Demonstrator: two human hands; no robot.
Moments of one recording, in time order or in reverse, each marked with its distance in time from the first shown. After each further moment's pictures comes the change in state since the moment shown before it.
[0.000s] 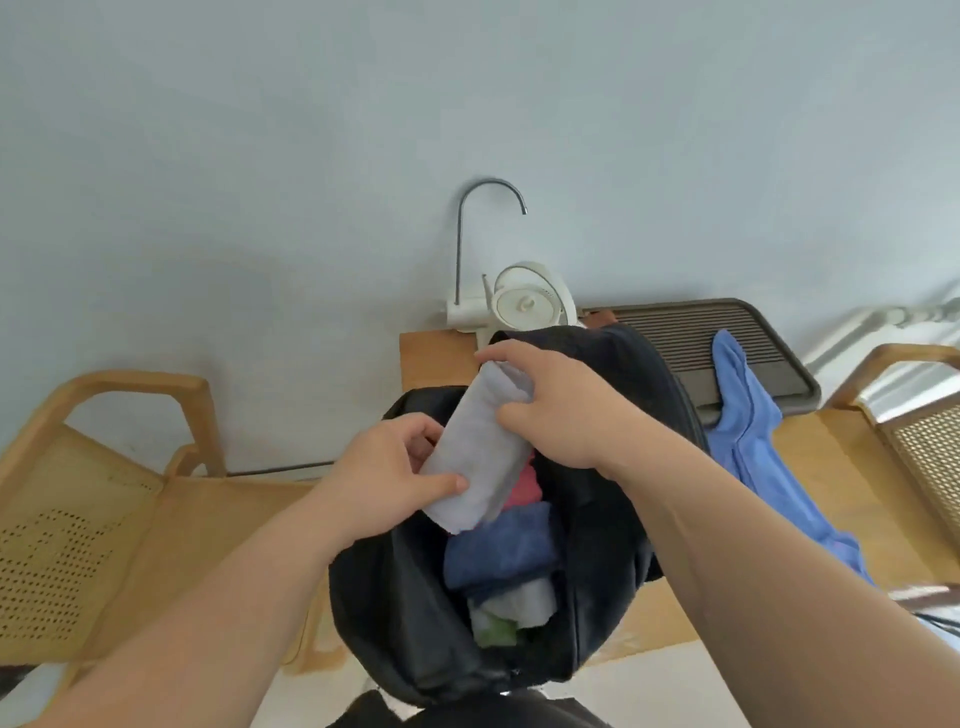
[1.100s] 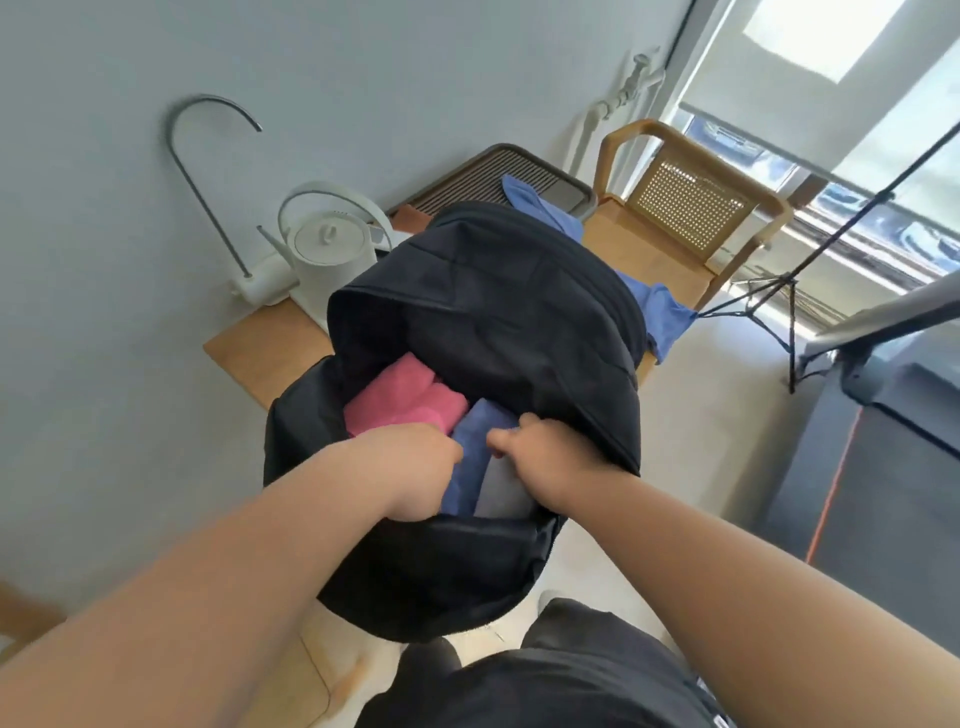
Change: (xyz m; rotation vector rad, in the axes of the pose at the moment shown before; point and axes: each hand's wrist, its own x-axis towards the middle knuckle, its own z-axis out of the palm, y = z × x) left_hand 0.036 0.021 0.043 1.275 -0.951 0.677; right_hand -0.085 0.079 0.162 -0.528 0.012 0.441
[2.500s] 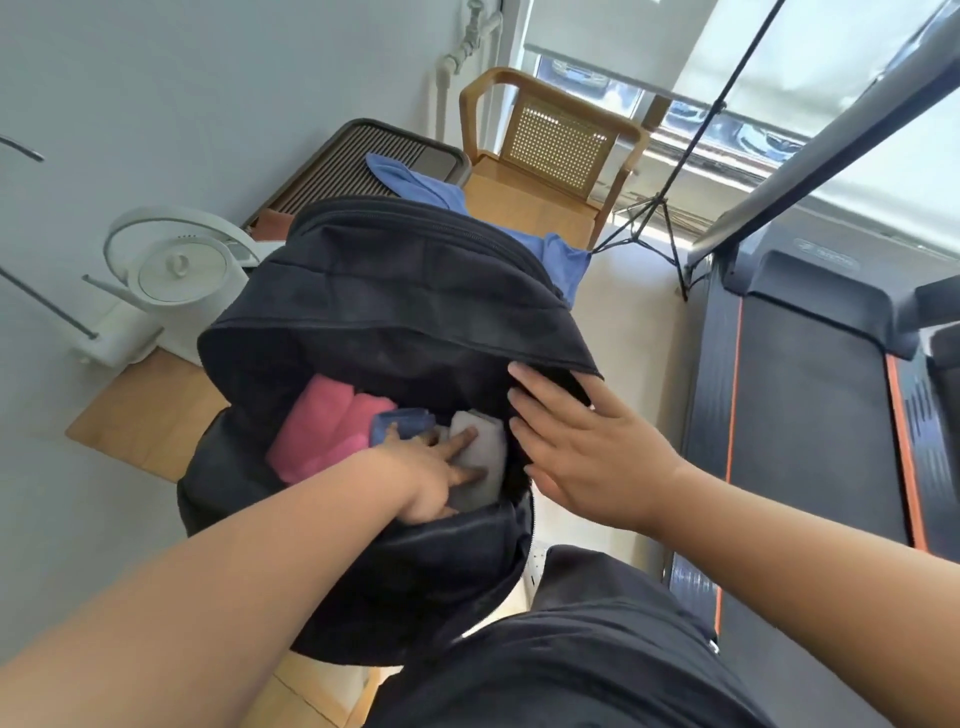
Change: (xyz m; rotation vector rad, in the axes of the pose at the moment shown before) left_hand 0.096 0.024 0.021 0.357 -0.228 0.294; right_hand -0.107 0.019 -0.010 -0.505 0.379 0.098
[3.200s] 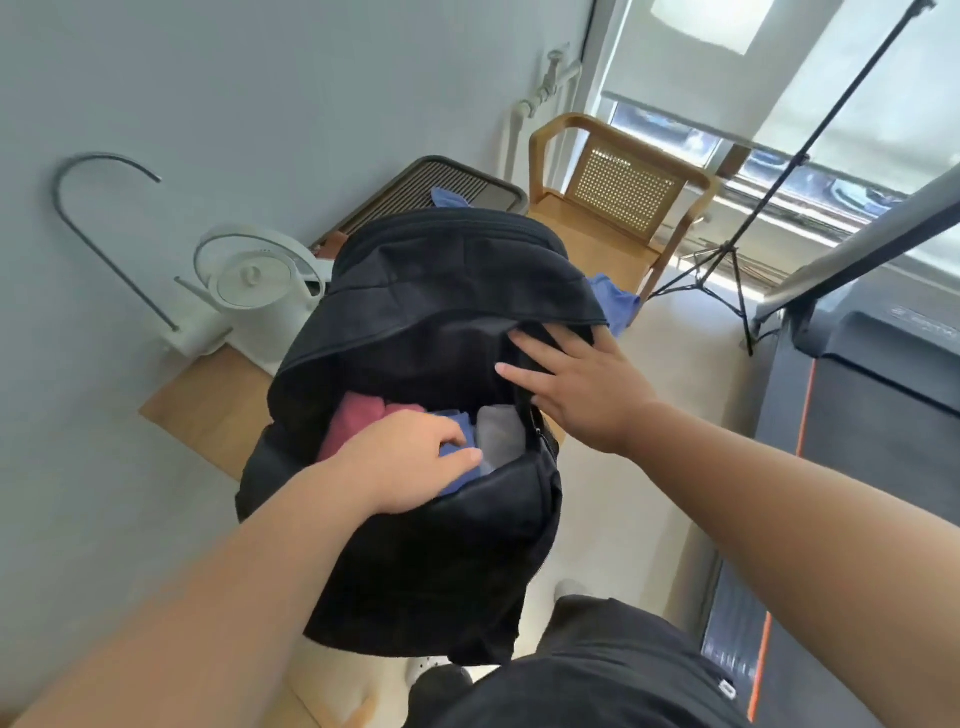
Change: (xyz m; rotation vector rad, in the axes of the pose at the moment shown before) left_hand -0.072 0.002 -0.027 -0.670 0.586 -0.266; right_hand 0.074 0.073 0.059 0.120 -0.041 0.030
